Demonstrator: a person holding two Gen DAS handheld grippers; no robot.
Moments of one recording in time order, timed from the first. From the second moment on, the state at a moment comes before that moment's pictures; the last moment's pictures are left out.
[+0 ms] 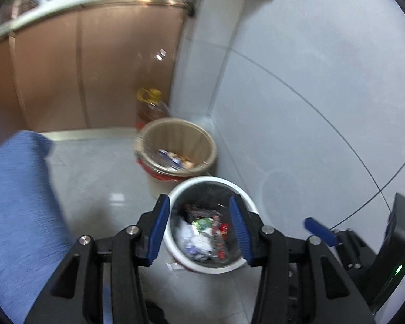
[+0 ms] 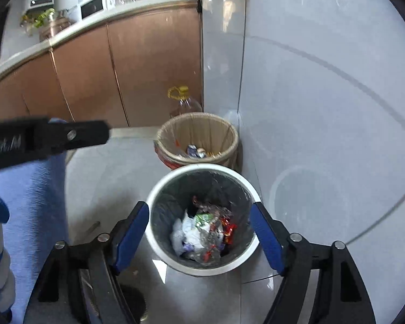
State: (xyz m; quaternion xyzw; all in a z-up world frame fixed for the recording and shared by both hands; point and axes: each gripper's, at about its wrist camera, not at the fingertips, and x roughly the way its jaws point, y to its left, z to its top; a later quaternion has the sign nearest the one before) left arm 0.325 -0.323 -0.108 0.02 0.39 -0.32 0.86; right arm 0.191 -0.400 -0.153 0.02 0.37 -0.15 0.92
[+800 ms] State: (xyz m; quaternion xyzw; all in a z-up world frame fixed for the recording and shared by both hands) left arm 0.170 -0.119 -0.015 0.03 0.22 -0.10 0.97; right arm 0.110 -0.266 -0.068 -0.02 0.25 -0.06 0.97
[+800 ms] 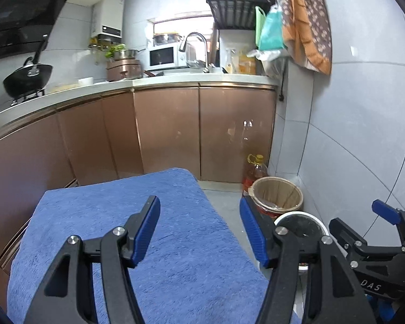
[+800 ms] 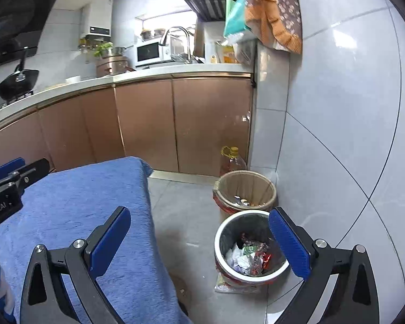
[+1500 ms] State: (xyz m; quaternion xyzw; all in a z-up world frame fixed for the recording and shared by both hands) left arm 0.114 -0.048 0.001 0.01 0.17 0.02 0.99; right arm 0.080 -0.237 -0.051 -0.03 0.21 -0.04 0.98
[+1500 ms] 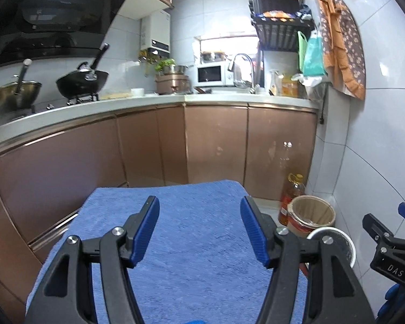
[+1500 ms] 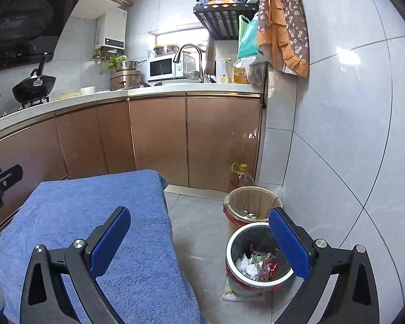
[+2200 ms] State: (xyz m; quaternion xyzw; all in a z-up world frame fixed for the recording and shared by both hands) left arm 0.075 -0.039 0.014 0.02 0.13 0.03 0.99; right arm 0.054 -0.230 -0.035 -0.04 0.17 -0.05 0.98
